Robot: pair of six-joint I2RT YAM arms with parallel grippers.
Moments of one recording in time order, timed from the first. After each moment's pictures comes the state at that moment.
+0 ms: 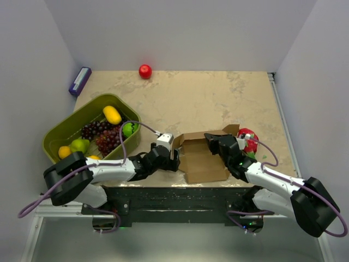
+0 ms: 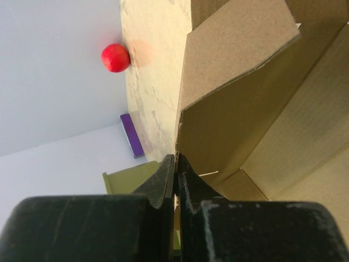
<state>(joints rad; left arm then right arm) -1.01 1.39 0.50 0.19 -0.31 -0.62 0.65 1.06 0.35 0.23 0.43 1.73</state>
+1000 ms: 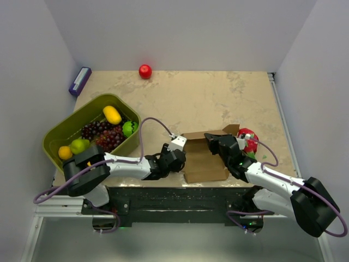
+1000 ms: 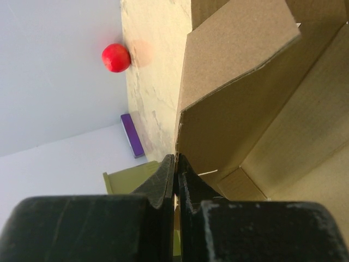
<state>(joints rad) -1.14 1.60 0.70 0.03 -0.56 -0.53 0.65 1.06 0.35 0.23 0.43 1.73</state>
